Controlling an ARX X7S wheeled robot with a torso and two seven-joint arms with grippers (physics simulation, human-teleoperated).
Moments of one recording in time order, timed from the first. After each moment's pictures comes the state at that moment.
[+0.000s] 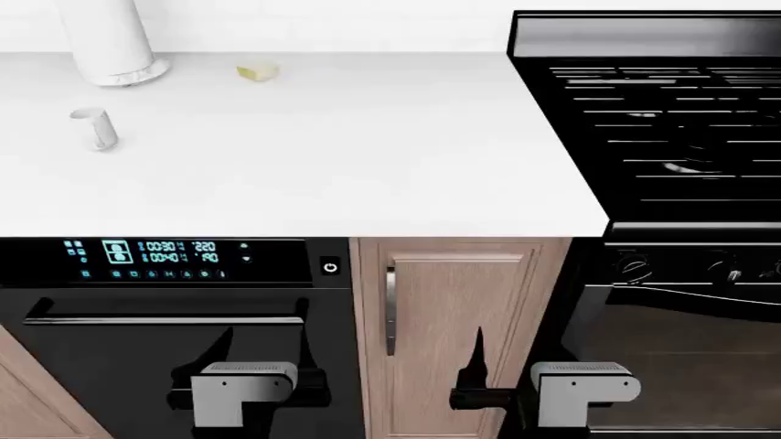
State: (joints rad) left arm 0.00 0.00 0.00 0.00 0.00 0.00 0.00; right arm 0.00 0.00 0.00 0.00 0.00 0.00 0.00
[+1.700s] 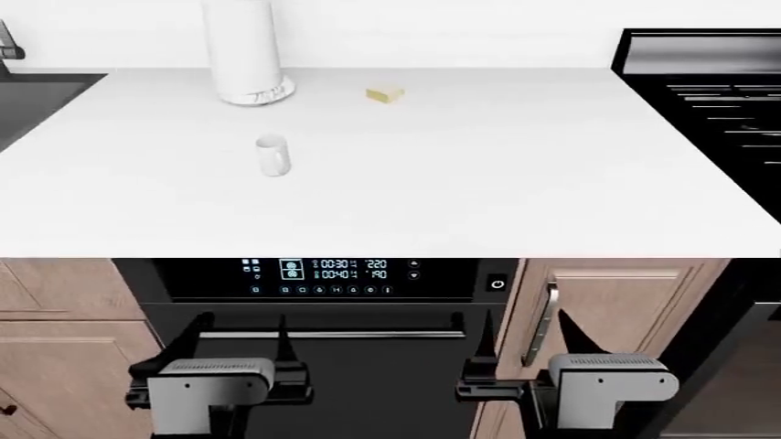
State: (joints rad) left arm 0.09 -0.15 0.09 0.38 -0.11 -0.22 -0.17; right arm -0.07 0.13 -0.13 -0.36 0.10 0.21 0.17
